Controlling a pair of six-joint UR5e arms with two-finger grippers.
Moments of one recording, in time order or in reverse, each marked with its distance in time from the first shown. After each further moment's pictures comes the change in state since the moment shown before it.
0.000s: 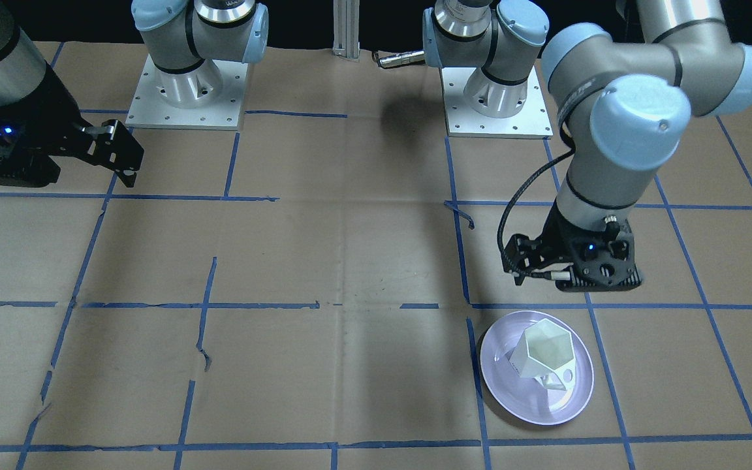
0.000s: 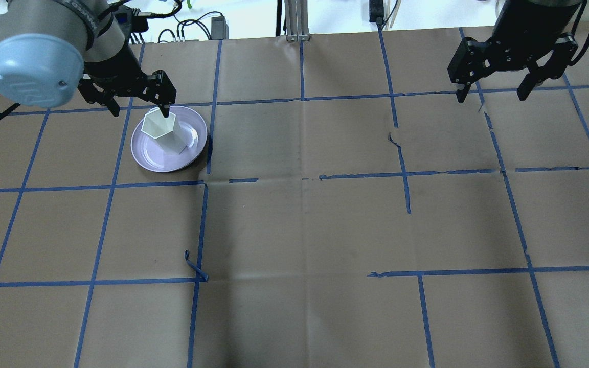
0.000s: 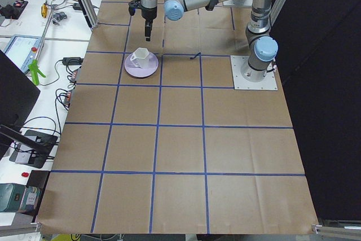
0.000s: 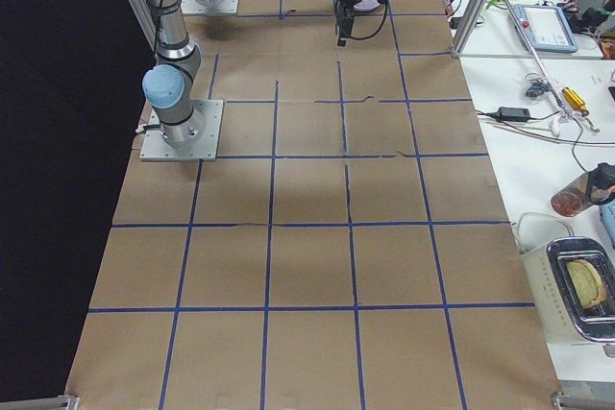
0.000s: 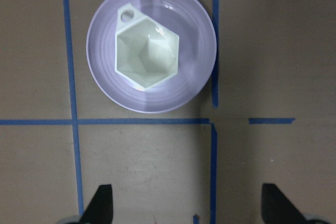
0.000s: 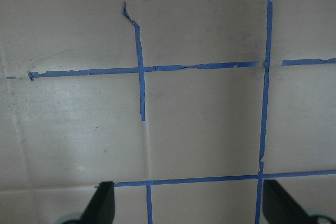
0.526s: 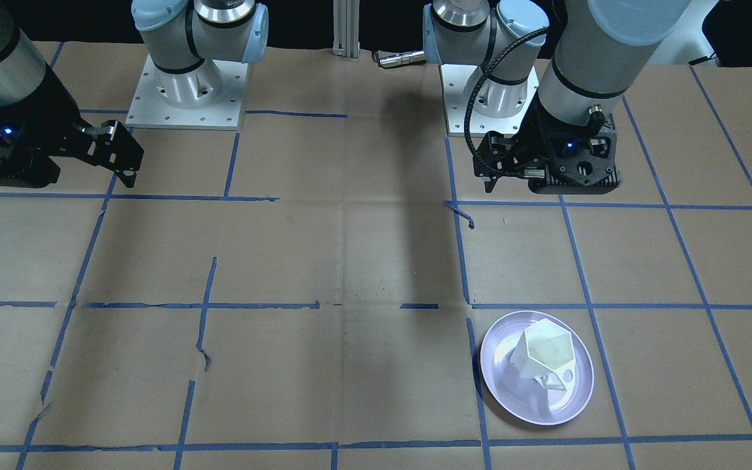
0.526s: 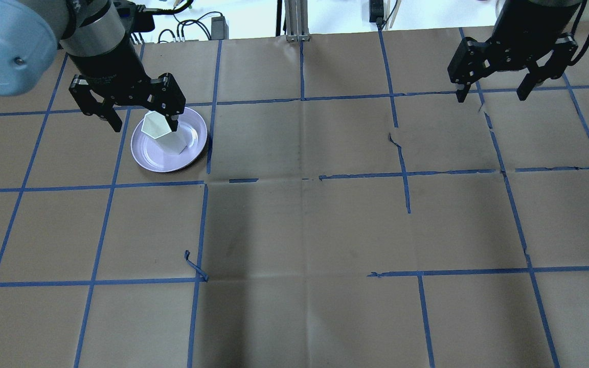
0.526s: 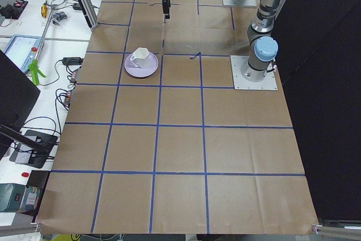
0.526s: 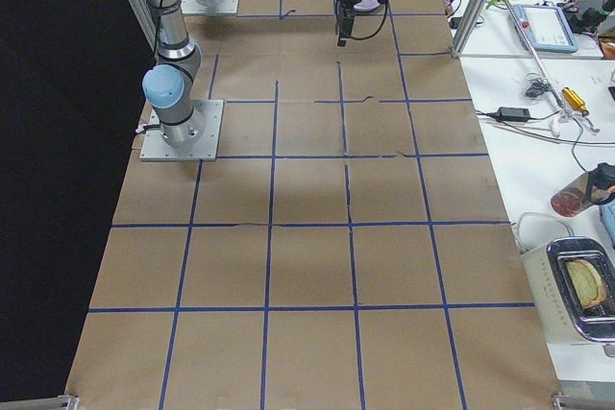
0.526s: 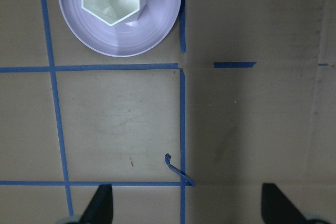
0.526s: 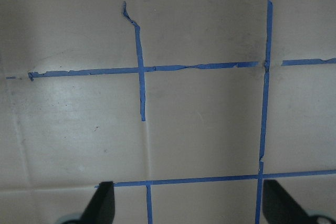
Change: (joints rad) left arm -0.069 0.060 0.037 -0.176 -0.027 -0.060; right arm 0.000 0.000 0.000 0.000 0.000 0.000
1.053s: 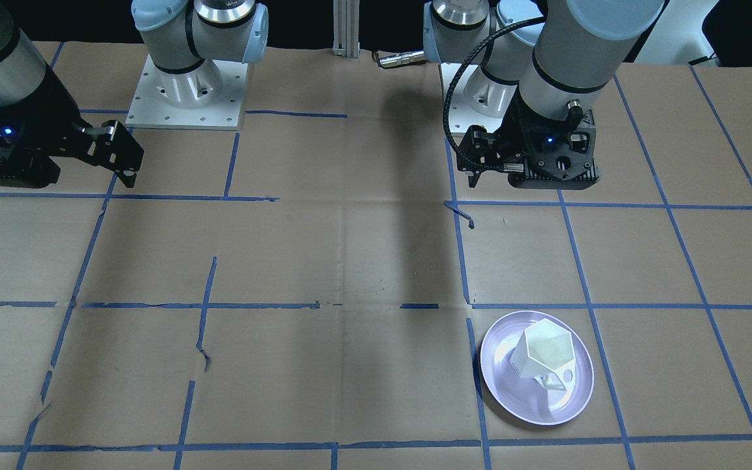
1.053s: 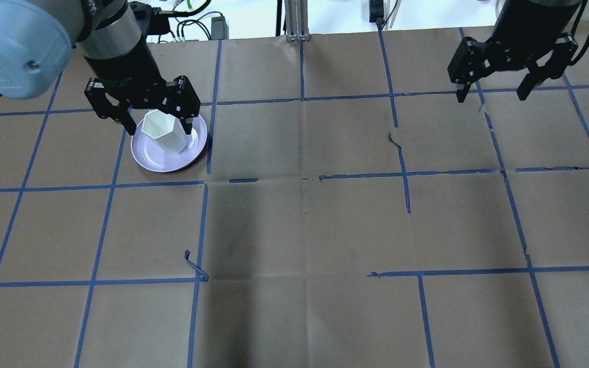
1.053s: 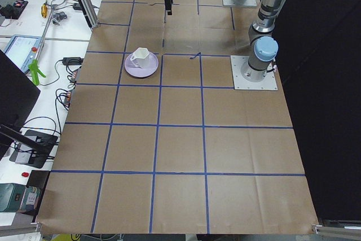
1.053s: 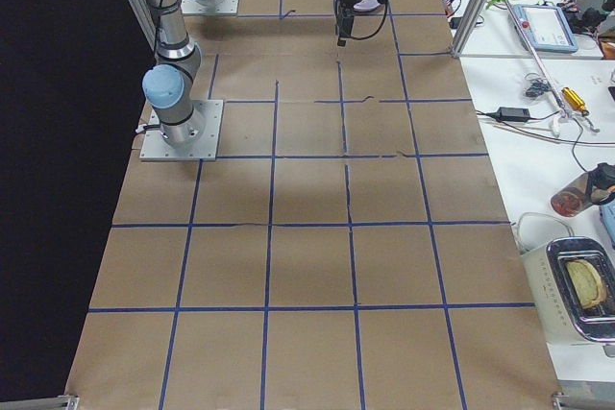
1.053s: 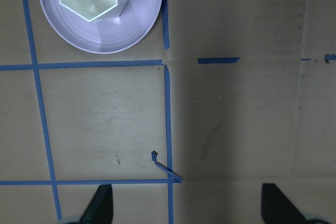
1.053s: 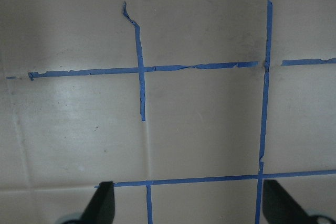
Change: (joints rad) left arm -0.023 0.000 0.001 -0.001 -0.017 -0.015; right arm 0.000 0.000 0.000 0.000 0.000 0.000
